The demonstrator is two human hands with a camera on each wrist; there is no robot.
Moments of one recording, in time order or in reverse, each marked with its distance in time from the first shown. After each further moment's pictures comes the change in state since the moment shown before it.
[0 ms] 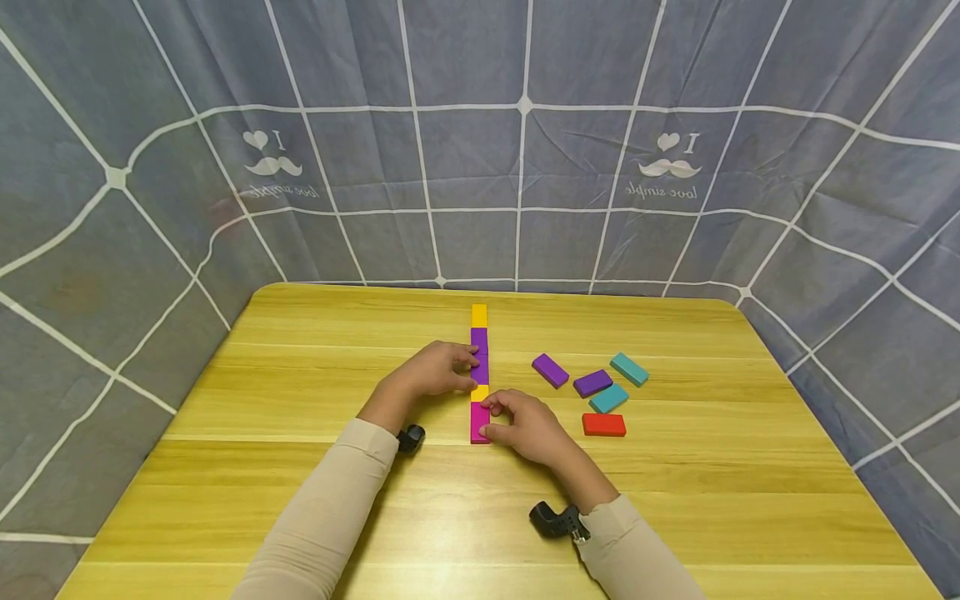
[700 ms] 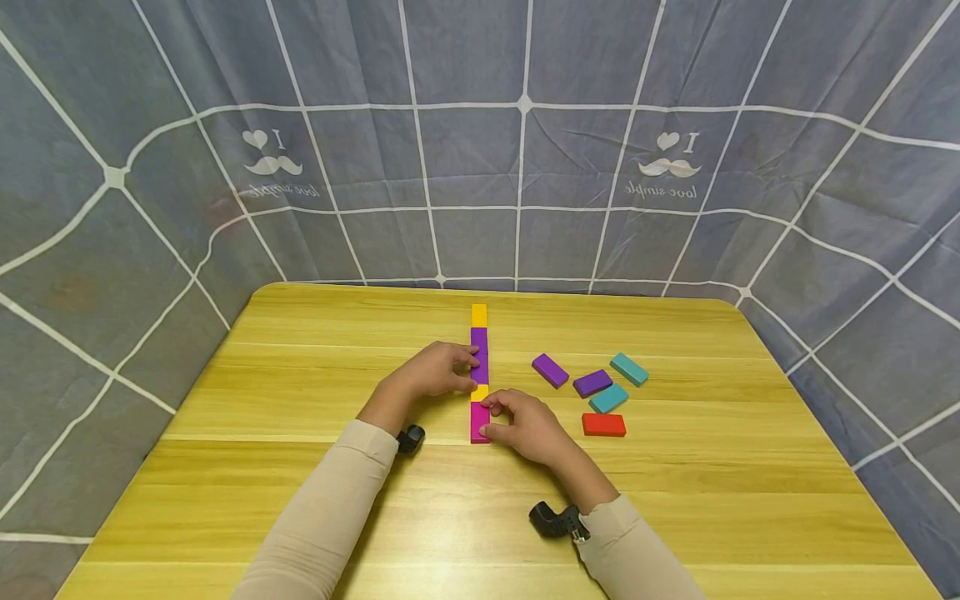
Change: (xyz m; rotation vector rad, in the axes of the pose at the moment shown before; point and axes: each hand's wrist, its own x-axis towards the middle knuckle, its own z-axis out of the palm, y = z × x) left_hand 0.000 0.000 0.002 -0.023 -0.003 -0.012; right_hand -0.001 -0.003 -0.002 -0.001 0.002 0.002
